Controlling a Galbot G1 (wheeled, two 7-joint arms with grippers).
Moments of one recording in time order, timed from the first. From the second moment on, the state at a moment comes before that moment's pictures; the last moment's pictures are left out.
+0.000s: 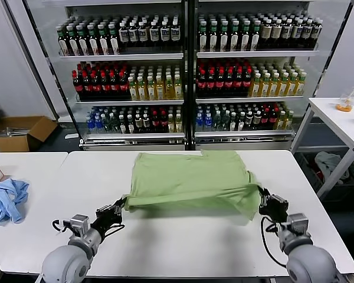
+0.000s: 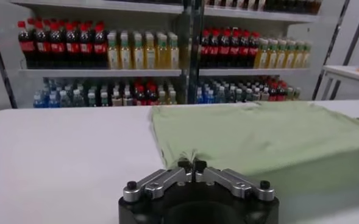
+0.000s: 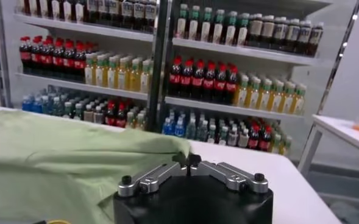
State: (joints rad) left arm 1.28 -1.10 -0.44 -1.97 -0.49 0.52 -0.02; right arm -1.20 0.90 0.38 1.96 0.49 -0.34 0.22
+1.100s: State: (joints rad) left arm 1.17 -1.16 -0.36 -1.85 -0.44 0.48 -0.08; right arm -1.26 0.96 0.37 1.92 0.39 -0.39 0.22
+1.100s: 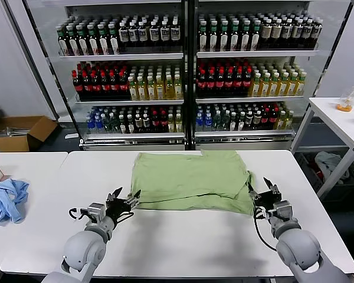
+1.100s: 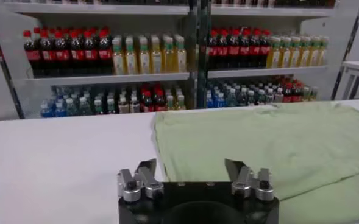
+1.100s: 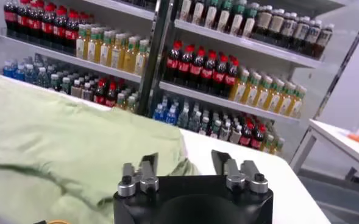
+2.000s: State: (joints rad) left arm 1.12 -1.19 -0.32 -1.73 -0.47 0.51 -0.08; right arm -1.27 1.00 0.34 1.87 0.56 -0.42 0.24
